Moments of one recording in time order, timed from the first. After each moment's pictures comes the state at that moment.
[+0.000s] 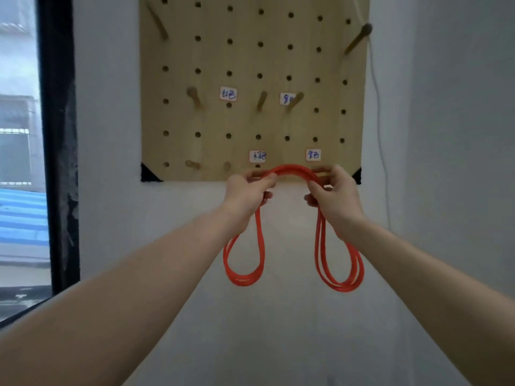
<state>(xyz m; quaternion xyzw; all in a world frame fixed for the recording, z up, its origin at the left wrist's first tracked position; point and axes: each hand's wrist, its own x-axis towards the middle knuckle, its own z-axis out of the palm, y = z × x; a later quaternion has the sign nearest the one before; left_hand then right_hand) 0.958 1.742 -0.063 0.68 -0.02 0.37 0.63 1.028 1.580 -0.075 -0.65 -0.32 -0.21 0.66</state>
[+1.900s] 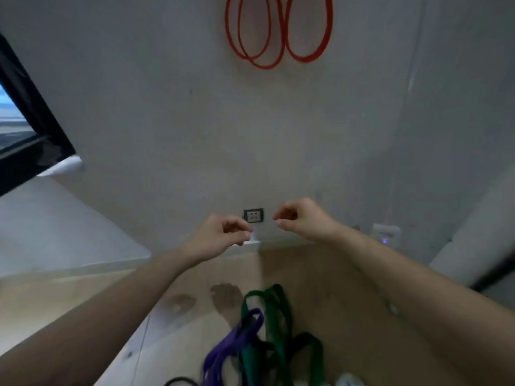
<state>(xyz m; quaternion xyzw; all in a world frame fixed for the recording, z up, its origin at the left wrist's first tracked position) 0.832 1.740 -0.417 0.87 0.11 0.02 0.49 0.976 1.545 -0.423 -0.85 -0.37 0.14 0.35</state>
